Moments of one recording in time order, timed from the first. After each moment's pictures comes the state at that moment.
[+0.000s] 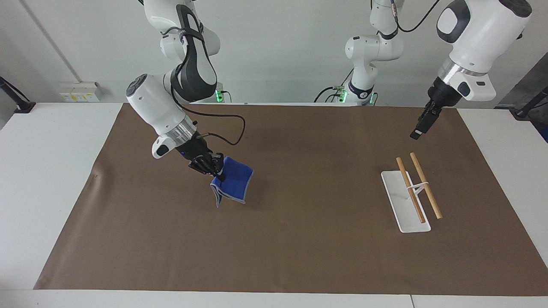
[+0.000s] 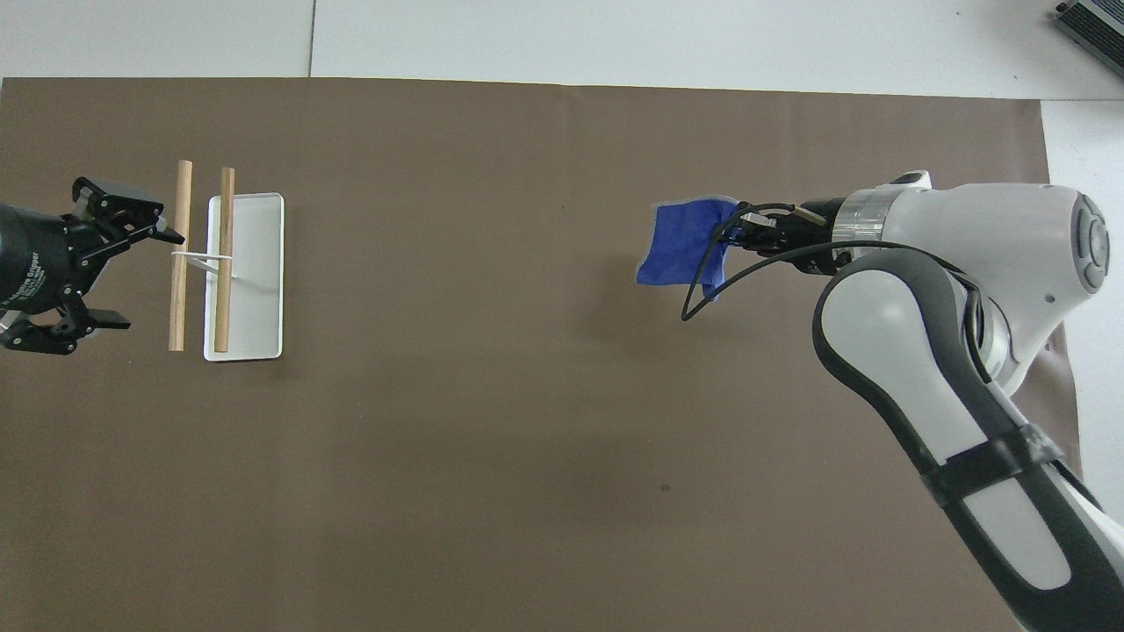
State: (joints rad) left arm -0.05 -0.09 -0.03 -1.78 -0.17 1.83 -1.02; right arm 0.19 0.16 0.01 -1.92 0.77 2.38 0.05
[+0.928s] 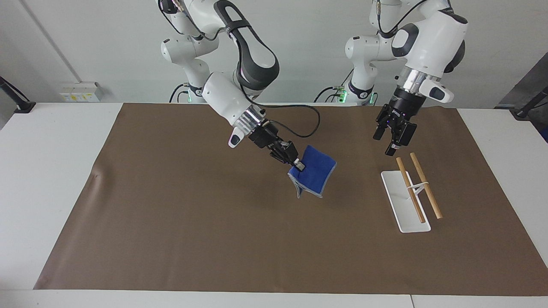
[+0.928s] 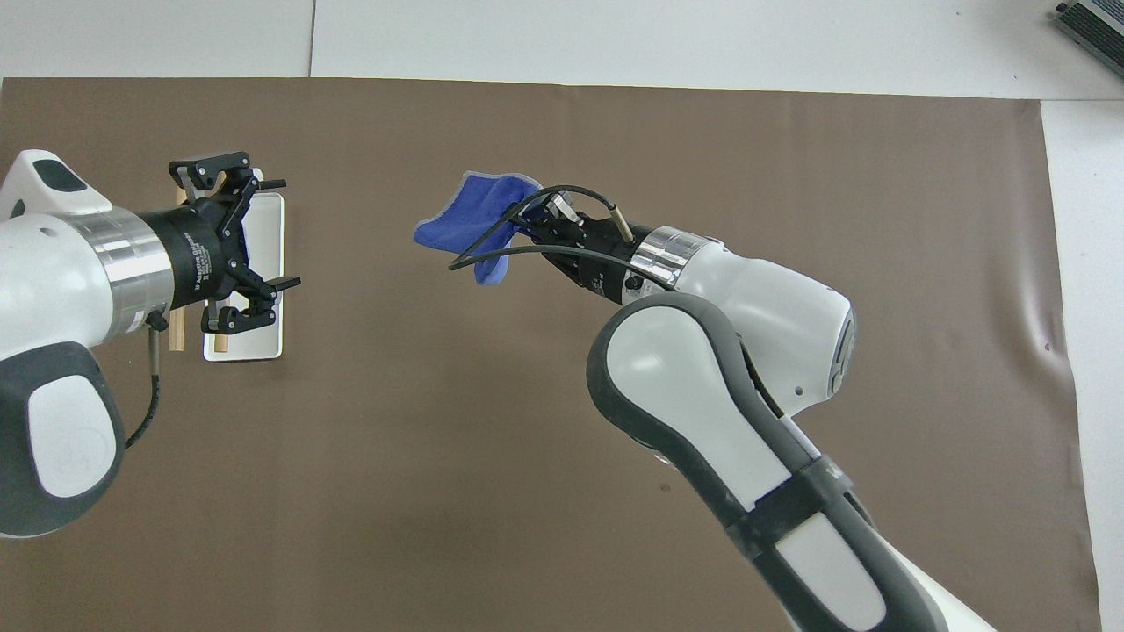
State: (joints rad) left arm -0.06 -0.15 -0.22 -2.04 -0.31 2.40 -1.59; right arm 0.56 0.26 0.02 -1.80 1.37 2.77 0.17
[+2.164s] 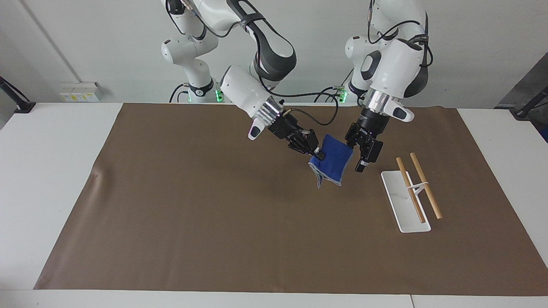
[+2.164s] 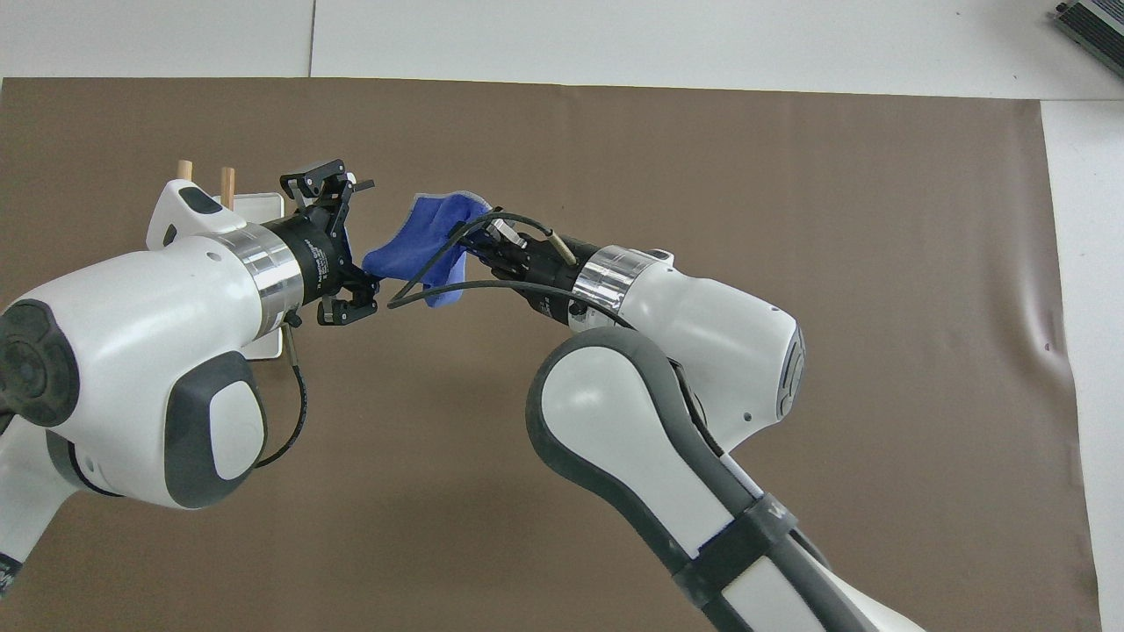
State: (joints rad) left arm -0.07 -0.04 -0.31 -2.09 -0.31 2.64 -1.71; right arm 0.63 0.27 0.02 -1.77 1.37 2.79 0.17
